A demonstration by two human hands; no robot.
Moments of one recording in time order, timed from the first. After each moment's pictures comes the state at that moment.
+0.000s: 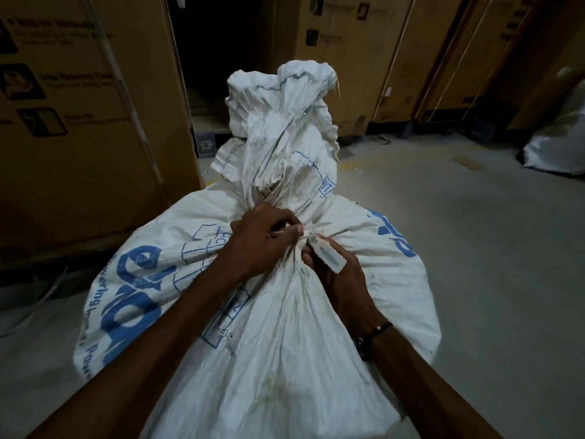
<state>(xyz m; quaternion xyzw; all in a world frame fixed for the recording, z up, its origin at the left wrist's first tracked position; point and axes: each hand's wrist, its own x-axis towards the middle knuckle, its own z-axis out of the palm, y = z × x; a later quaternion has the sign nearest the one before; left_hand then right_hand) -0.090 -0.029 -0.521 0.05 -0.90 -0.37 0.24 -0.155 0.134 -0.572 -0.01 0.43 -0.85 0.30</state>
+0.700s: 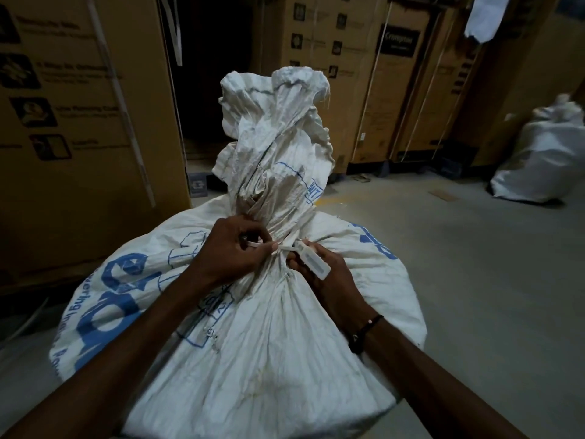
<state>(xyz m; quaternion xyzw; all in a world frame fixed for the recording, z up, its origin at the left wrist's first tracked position) -0.056 -0.025 -0.534 -0.01 -0.88 -0.36 0.32 -0.147 0.162 -0.581 -0.22 0.55 -0.78 0.21</state>
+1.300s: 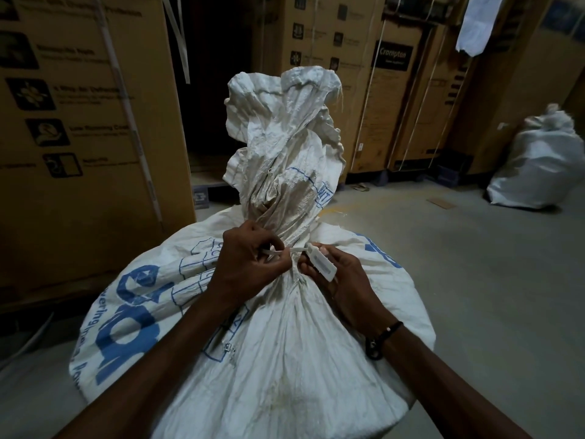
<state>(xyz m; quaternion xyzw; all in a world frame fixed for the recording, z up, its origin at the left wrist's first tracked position) -0.053 -0.009 -0.531 -0.02 -0.84 -0.33 0.43 -0.140 0.165 -0.553 -0.17 0.49 -0.82 0.23</state>
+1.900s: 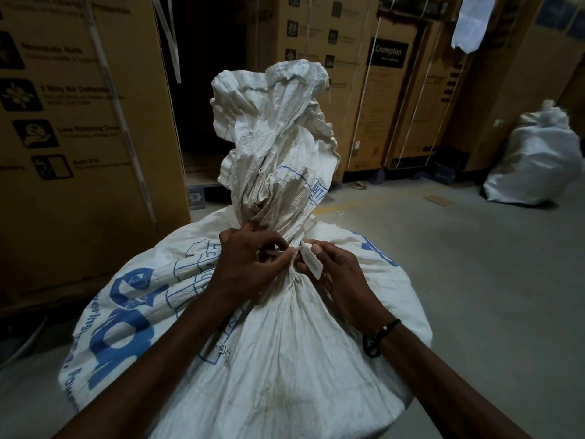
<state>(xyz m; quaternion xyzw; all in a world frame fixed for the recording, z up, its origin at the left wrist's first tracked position) -0.064 -0.007 -0.533 0.00 -0.86 -0.33 0.38 -0.144 0.166 -0.551 -0.23 0.50 -0.81 0.22</state>
